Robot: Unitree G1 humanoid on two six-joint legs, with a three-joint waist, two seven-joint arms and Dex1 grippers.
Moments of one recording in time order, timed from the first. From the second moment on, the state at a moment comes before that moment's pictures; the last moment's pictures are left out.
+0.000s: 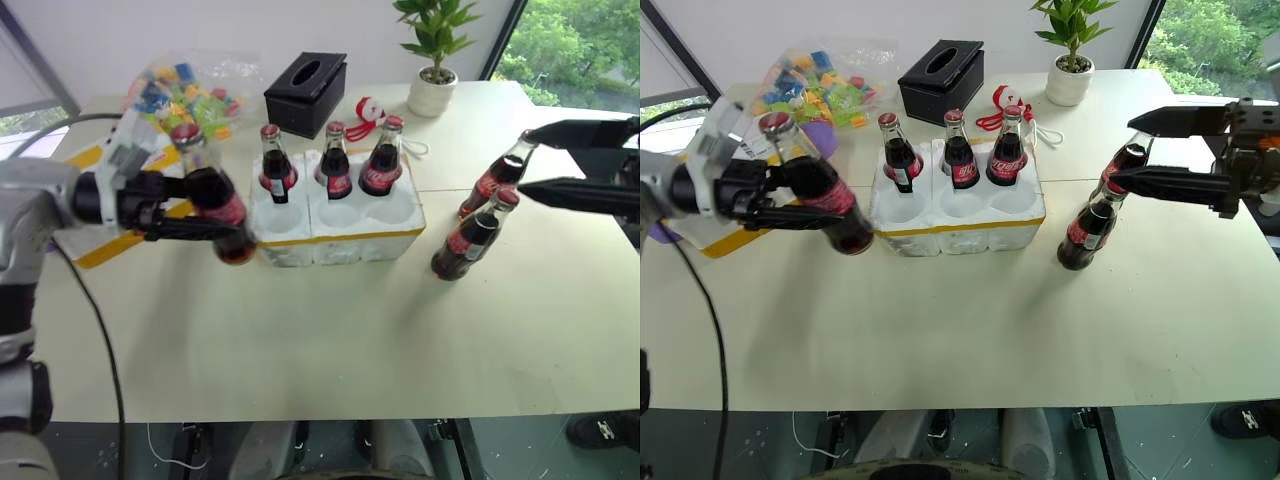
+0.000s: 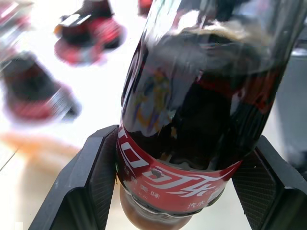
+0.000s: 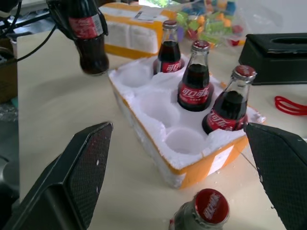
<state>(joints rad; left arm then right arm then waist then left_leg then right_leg) -0.82 0.90 0.01 0.08 -0.62 0.76 -1.45 -0.59 -1.23 -0.41 -0.11 0.83 0.89 1.23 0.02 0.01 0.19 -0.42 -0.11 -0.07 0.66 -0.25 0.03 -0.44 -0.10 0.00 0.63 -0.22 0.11</state>
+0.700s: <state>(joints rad) -1.05 0.66 -0.18 0.59 -0.27 0.30 -1.52 -0.36 -1.16 -0.63 -0.20 0.85 0.92 1.05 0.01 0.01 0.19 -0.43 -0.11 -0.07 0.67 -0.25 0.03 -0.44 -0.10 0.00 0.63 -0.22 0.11</state>
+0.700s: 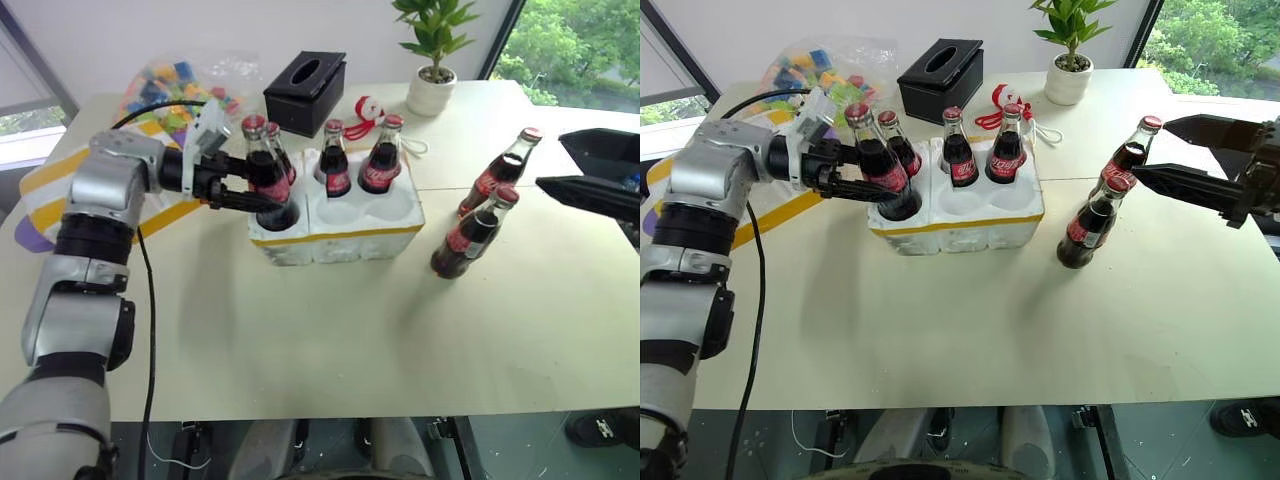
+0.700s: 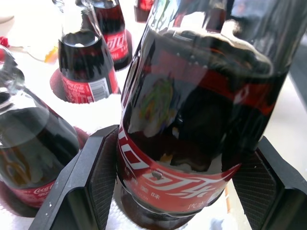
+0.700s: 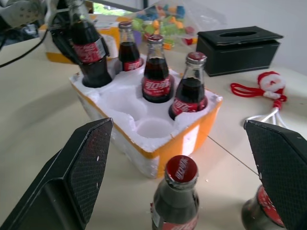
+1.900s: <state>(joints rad) -0.49 0.89 0.15 -0.28 -0.67 0.85 -1.28 0.09 -0.60 -0.59 -0.54 0.64 0.83 0.45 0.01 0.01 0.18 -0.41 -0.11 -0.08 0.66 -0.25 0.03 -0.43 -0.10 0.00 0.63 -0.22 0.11</state>
